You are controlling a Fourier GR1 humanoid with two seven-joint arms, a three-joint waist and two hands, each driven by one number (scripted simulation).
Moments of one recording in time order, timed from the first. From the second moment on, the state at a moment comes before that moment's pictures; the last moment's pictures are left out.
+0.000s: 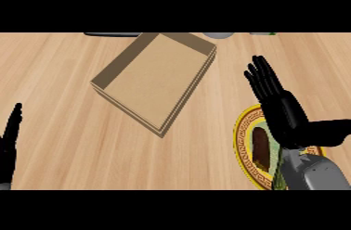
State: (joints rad) left arm 0.06 0.60 -0.11 -1.31 0.07 0.42 -0.16; right arm -0.24 -0.28 0.25 -1.69 -0.34 -0.16 0.04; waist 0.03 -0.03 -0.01
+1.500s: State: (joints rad) left arm -0.11 0.57 -0.11 -1.30 0.05 0.31 0.04; right arm 0.14 -0.97 0.17 -1.51 0.16 0.16 -0.24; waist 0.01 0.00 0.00
